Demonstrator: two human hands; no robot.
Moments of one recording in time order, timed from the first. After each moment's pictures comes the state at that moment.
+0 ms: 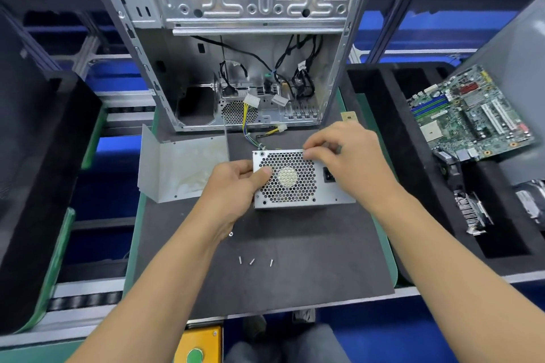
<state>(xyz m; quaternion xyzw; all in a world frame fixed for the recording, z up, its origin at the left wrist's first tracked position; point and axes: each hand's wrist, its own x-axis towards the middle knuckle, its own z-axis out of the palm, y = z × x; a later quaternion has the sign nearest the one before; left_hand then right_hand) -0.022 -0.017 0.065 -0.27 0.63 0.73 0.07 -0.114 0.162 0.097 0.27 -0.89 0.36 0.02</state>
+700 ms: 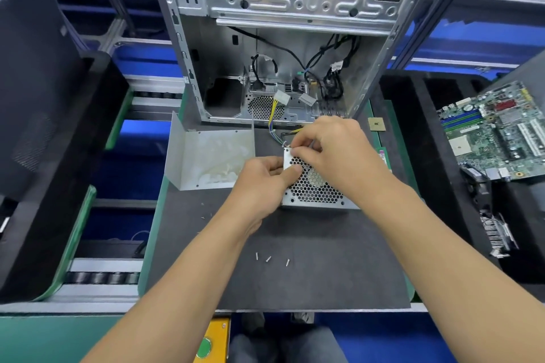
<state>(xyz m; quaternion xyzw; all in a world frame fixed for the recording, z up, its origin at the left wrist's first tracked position) -0.024 -0.017 0.064 -0.27 0.64 0.72 0.04 -0.111 0.098 0.110 0.36 -0.90 0.23 -0.02</state>
